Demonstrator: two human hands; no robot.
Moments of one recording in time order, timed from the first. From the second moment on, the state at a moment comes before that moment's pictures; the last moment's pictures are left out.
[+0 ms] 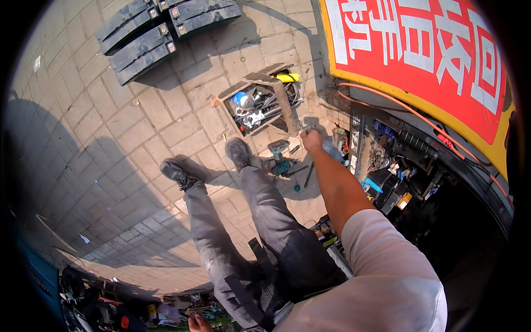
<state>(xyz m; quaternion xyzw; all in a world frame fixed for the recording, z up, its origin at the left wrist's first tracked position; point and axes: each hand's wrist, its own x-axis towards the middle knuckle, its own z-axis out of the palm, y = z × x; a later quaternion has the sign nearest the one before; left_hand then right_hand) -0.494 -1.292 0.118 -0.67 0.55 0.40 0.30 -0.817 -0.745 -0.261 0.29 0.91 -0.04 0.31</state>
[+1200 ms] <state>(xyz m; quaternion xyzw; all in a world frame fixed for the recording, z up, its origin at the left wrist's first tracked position) -0.600 -1.410 0.028 -0.51 0.67 0.22 0.50 -0.787 -0.773 -0.280 0.74 0.25 -0.59 0.21</state>
